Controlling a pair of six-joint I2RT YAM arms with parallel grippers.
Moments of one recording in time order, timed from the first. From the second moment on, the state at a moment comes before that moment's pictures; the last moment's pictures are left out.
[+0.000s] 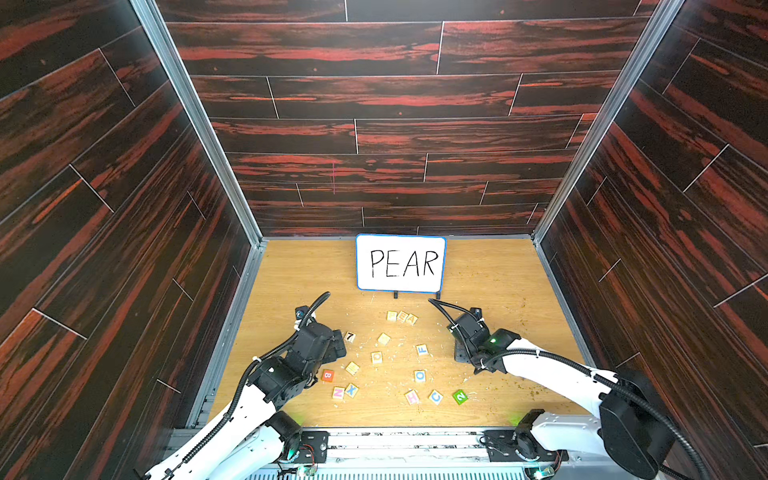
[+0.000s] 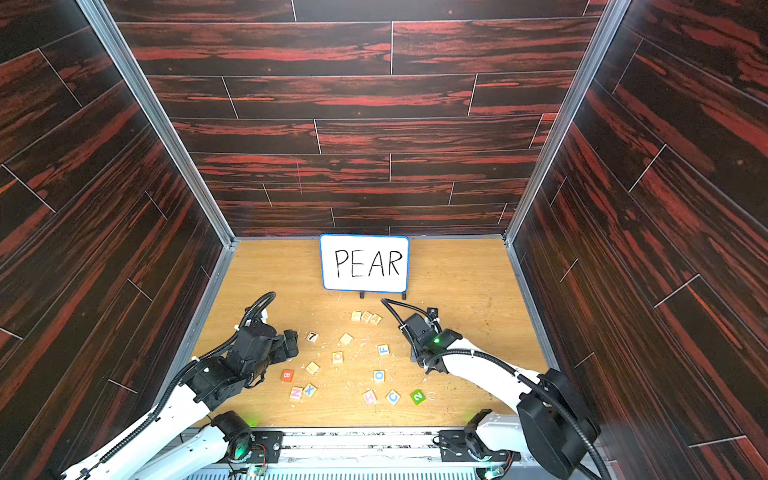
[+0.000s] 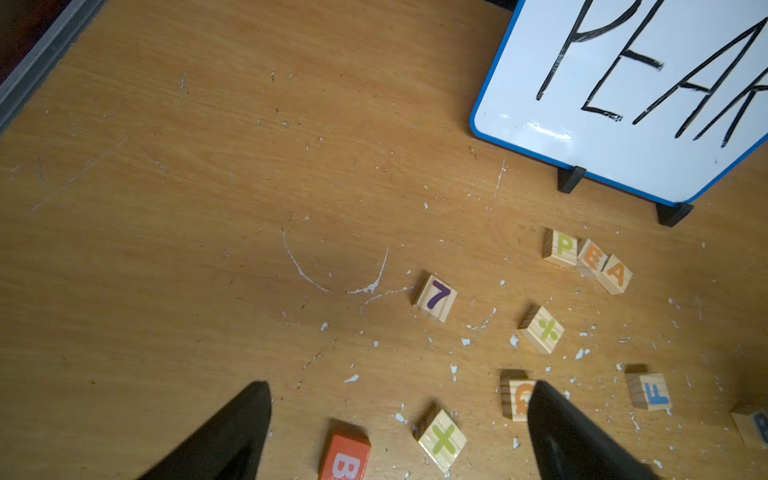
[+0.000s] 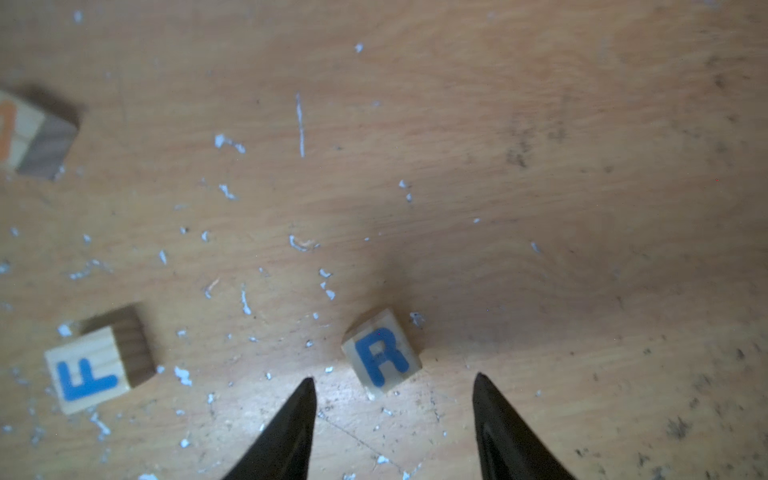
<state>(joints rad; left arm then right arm) -0.59 0.76 0.60 -0.64 -0.37 -0.70 0.71 1.29 0.68 -0.62 0.35 0.68</state>
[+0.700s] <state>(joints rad) -0.59 0.75 0.60 -0.64 -0.37 -0.70 0.64 1.43 0.65 -0.50 0.19 0.57</state>
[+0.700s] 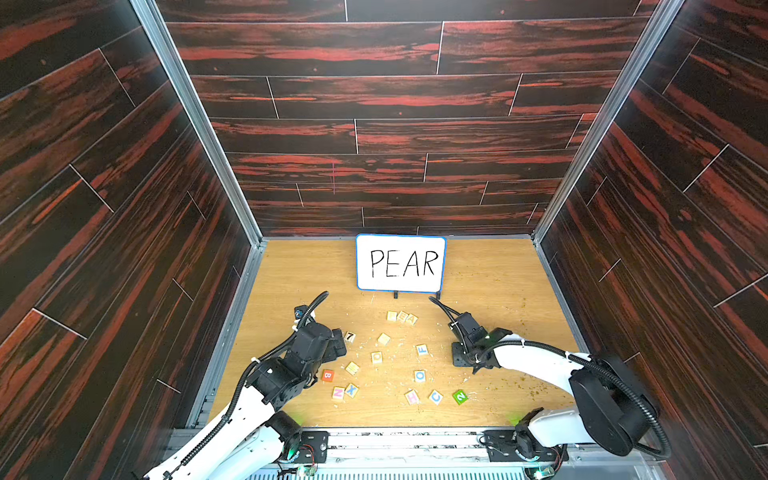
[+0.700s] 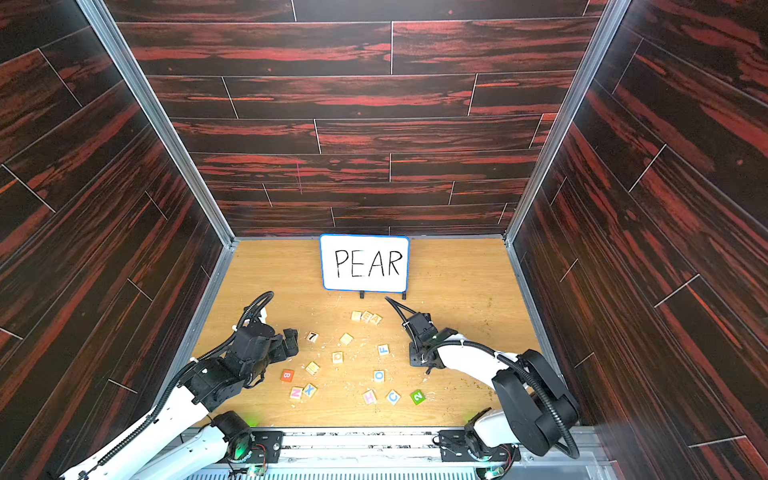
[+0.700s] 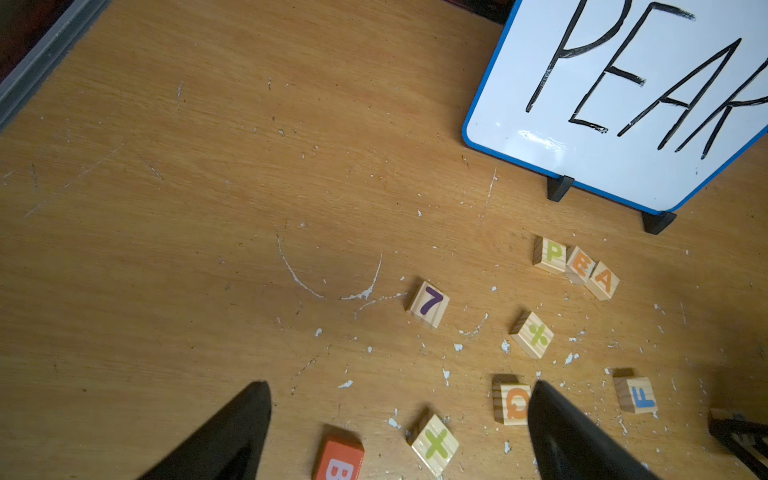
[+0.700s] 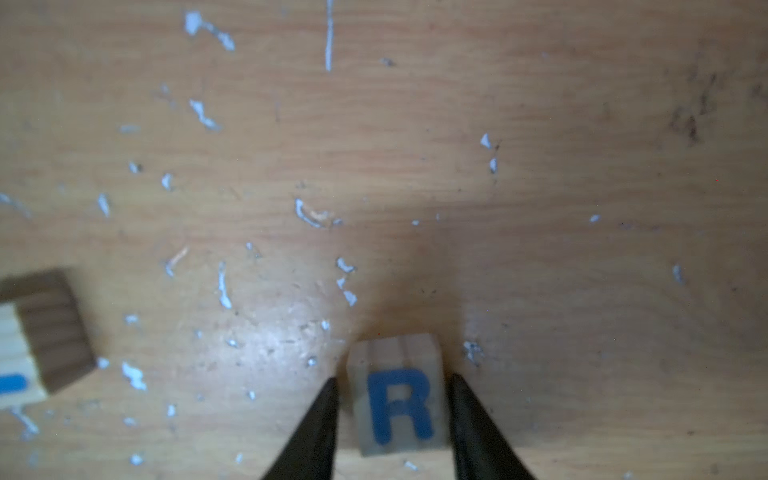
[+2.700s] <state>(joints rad) -0.59 0.76 0.61 -0.59 -0.34 -0.67 0.73 1.94 1.21 -0.40 0.21 0.78</state>
